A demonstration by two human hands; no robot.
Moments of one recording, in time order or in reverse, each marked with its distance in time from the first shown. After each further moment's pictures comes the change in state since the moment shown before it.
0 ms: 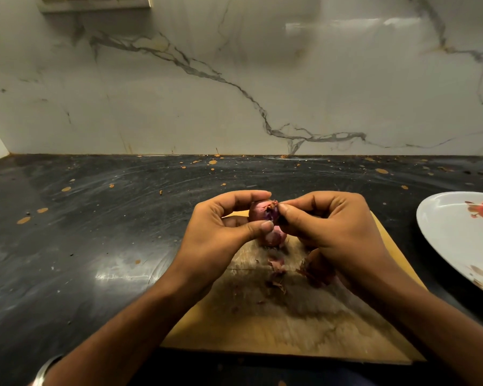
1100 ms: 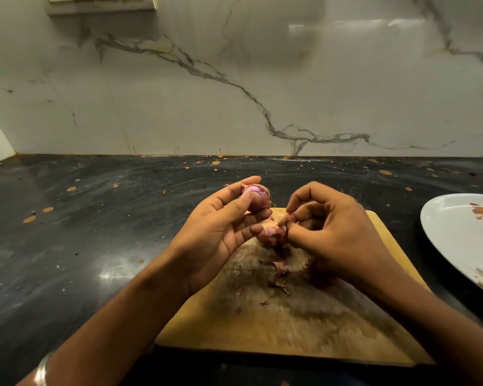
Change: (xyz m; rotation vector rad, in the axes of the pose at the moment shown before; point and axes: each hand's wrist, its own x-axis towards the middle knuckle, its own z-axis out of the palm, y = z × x) left_hand 0.012 0.003 -0.010 -0.467 -0.011 -0.284; right_hand 0.001 -0.005 -0.002 -0.414 -0.046 -0.058
